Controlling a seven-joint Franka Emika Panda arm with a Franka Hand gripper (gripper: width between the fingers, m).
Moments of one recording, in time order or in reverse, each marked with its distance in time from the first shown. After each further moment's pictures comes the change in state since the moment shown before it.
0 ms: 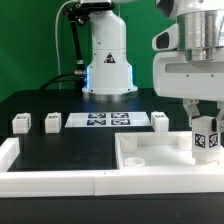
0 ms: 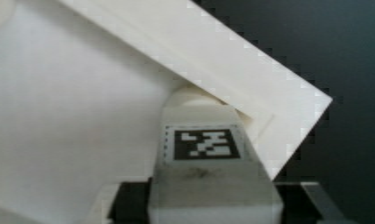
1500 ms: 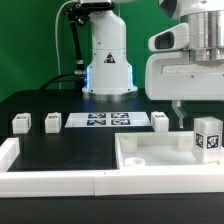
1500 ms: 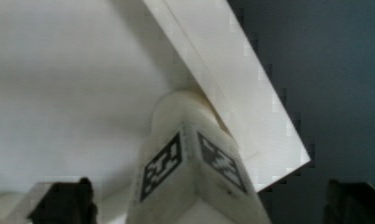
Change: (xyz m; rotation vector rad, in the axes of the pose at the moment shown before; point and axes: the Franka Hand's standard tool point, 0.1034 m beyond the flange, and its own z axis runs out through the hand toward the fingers) arm -0.003 -0.002 0.000 0.008 -0.004 -0.678
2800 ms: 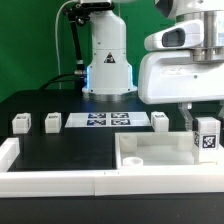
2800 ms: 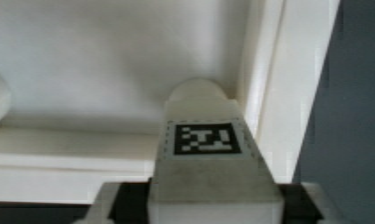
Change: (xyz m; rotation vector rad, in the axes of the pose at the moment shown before) arm 0.004 0.006 0.000 -0.018 0.004 -0.457
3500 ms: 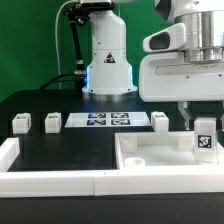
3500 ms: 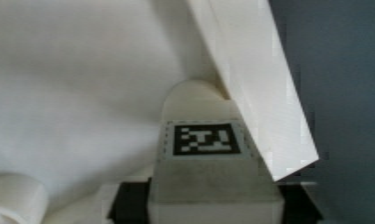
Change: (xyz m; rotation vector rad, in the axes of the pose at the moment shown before) arm -0.002 -0.002 0.001 0.020 0.028 0.557
